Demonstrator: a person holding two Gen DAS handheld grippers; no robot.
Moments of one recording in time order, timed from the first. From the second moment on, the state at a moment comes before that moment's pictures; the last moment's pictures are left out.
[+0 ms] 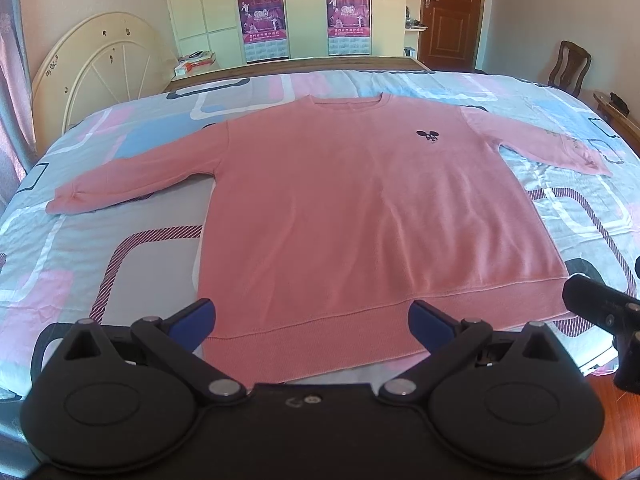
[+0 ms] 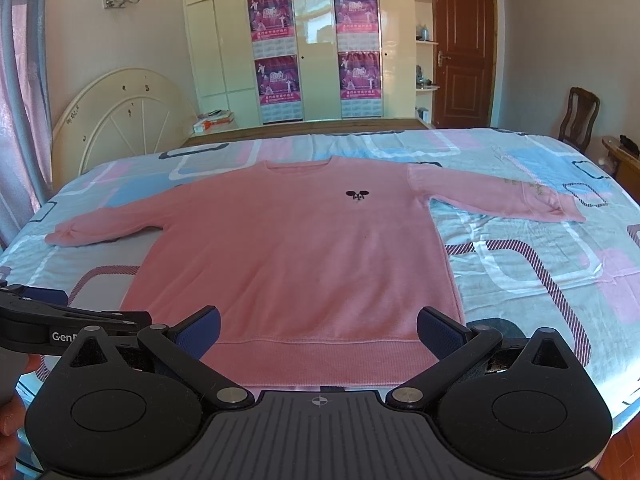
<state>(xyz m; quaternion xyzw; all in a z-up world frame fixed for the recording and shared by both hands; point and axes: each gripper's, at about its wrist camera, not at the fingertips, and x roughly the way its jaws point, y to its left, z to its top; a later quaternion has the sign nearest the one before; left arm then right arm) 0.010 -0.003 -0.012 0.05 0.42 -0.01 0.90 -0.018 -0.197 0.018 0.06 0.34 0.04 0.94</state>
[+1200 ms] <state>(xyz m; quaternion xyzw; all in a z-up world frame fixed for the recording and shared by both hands) 0.013 0.004 -0.013 0.04 0.42 -0.01 0.91 -0.008 -0.191 0.018 0.05 0.33 0.02 0.94</state>
